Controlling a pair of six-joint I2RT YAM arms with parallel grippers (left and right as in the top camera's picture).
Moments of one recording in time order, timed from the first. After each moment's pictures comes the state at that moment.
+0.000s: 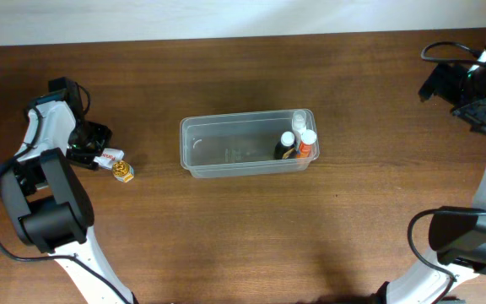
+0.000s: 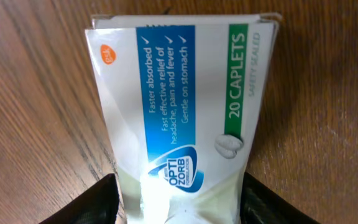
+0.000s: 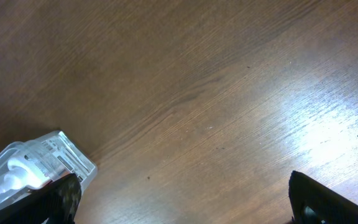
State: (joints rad) left arm 0.28 2.20 1.66 -1.01 -0.04 -0.96; right arm -0.31 1.92 2.24 -1.67 0.00 0.37
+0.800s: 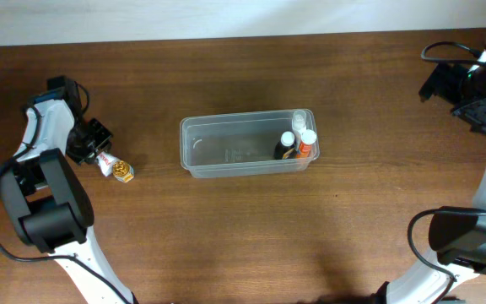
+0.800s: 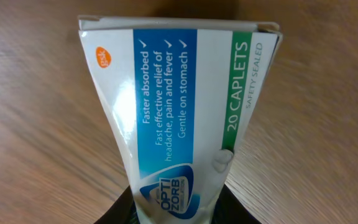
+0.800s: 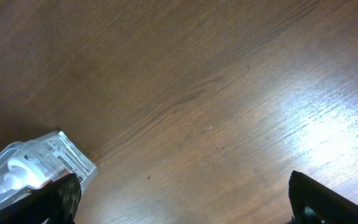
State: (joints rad) left arm 0.28 2.20 1.70 -1.03 0.01 -0.50; right arm -0.31 1.92 2.24 -1.67 0.00 0.37
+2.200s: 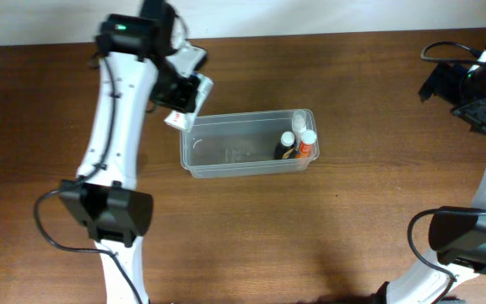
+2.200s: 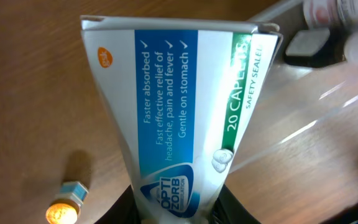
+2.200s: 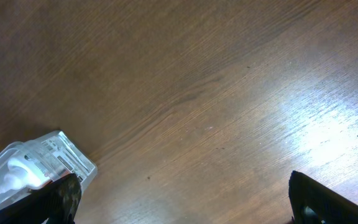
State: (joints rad) left arm -0.25 2.20 2.45 -1.65 0.16 0.23; right arm -0.31 1.92 2.24 -1.67 0.00 0.37
